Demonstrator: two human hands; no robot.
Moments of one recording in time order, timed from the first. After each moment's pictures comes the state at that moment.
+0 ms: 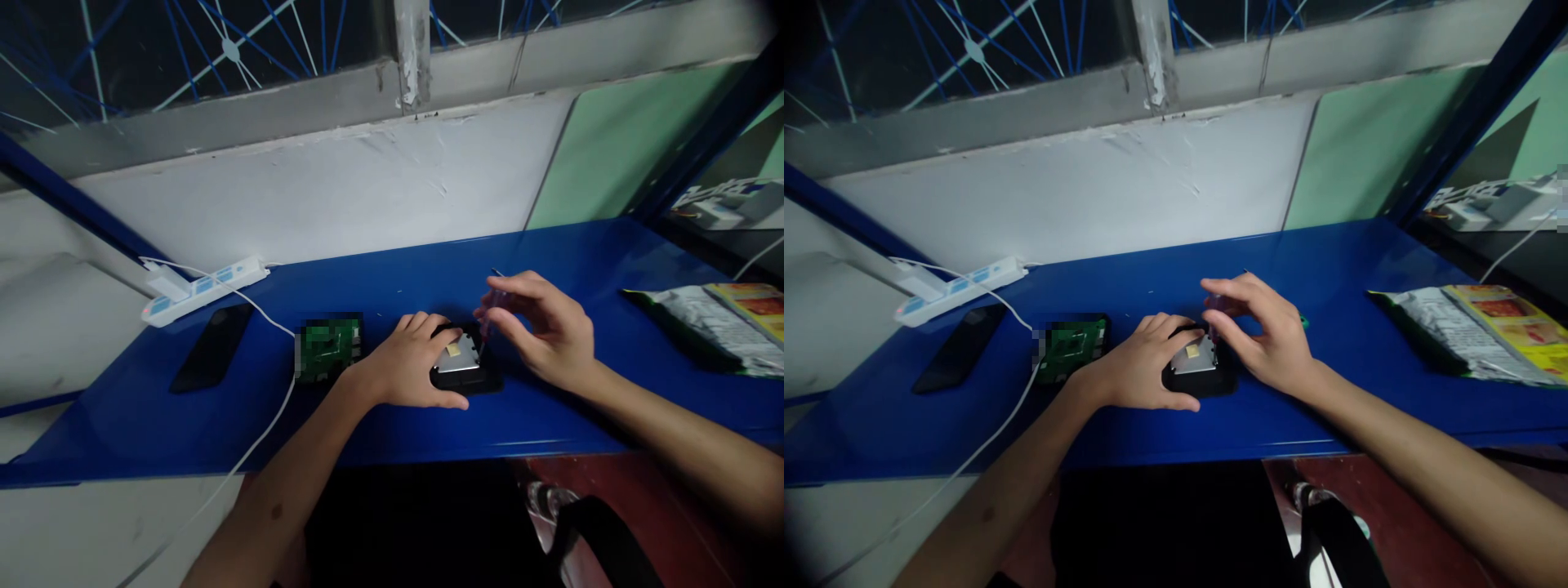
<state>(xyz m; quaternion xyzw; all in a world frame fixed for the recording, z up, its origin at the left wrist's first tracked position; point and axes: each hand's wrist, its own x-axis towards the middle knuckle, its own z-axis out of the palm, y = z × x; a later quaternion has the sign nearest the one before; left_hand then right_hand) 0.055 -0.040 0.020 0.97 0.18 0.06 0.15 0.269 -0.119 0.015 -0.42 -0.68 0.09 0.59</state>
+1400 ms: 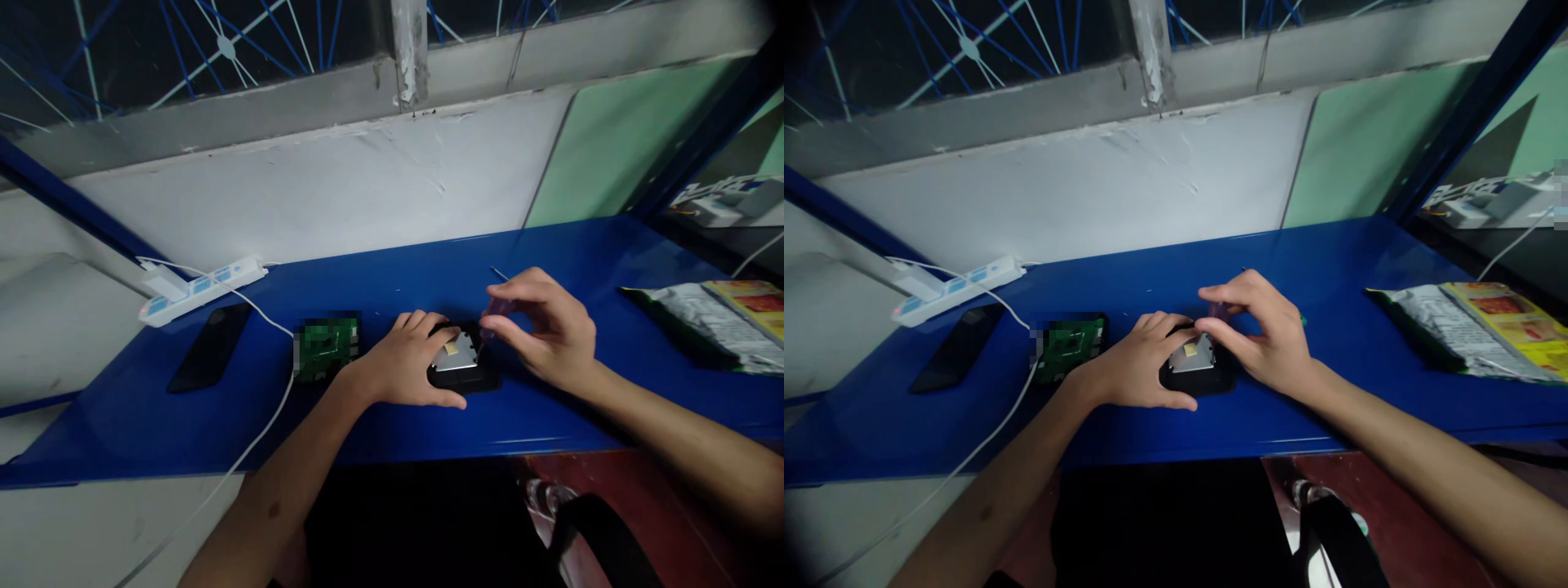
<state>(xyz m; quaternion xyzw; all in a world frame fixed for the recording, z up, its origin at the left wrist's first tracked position) 0.055 -0.040 0.021 0.97 0.17 0.06 0.15 0.270 -0.117 0.020 -0.37 -0.71 0.00 0.60</state>
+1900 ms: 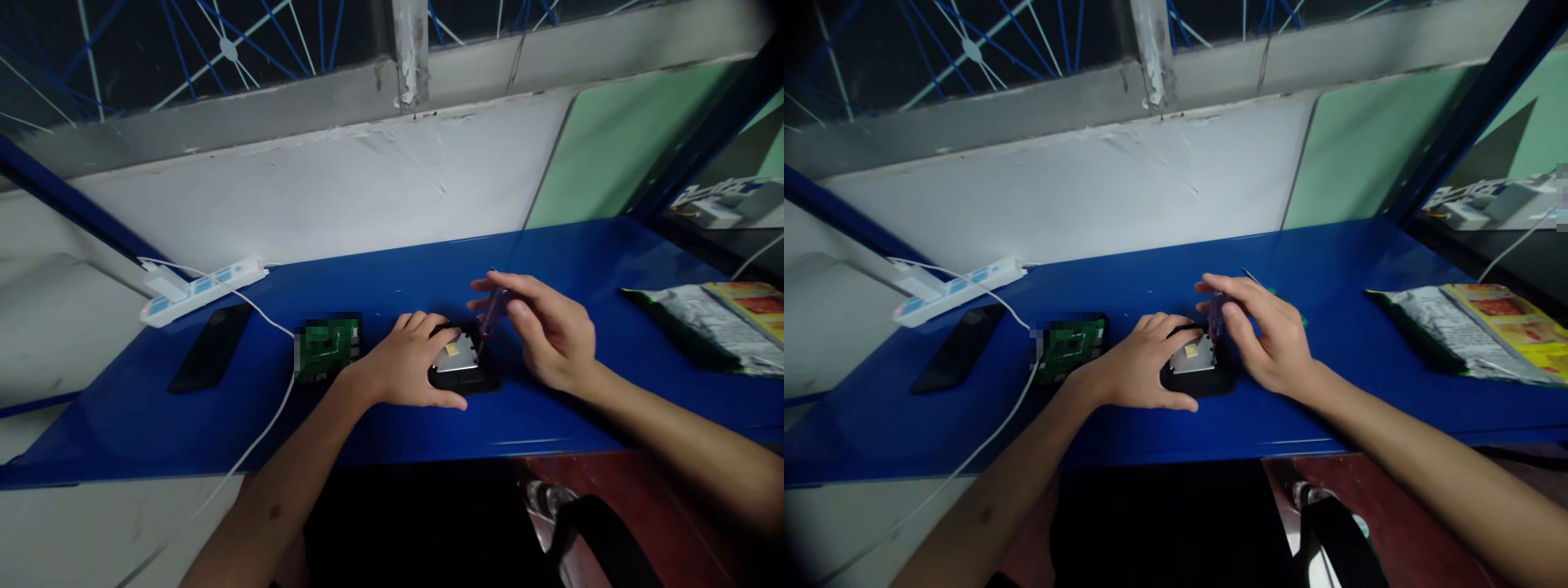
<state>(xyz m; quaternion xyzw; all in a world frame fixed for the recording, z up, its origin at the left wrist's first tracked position) 0.055 -0.039 0.020 0.97 0.17 0.06 0.15 0.270 -0.123 0.017 -0.41 -0.70 0.09 0.58</state>
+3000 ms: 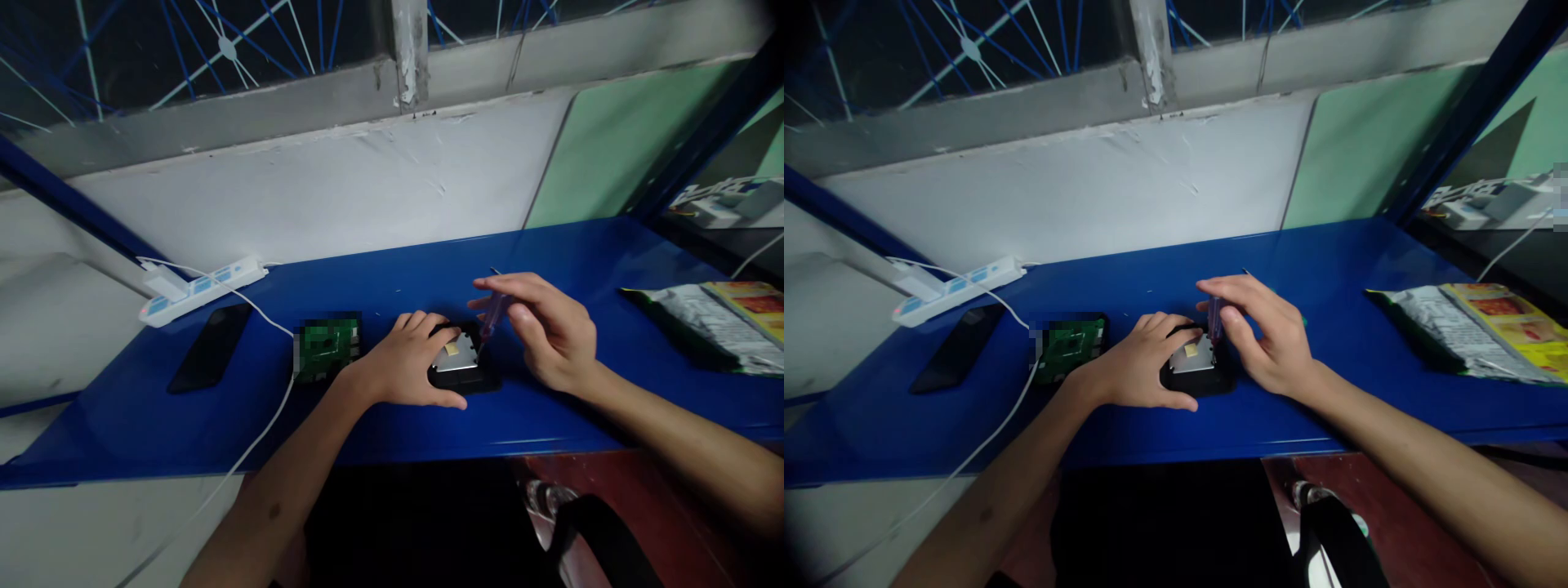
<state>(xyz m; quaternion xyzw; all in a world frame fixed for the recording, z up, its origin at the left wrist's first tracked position) 0.055 -0.039 0.020 0.97 0.17 0.06 0.15 0.271 -0.123 0.018 -0.40 -0.71 0.05 0.58</state>
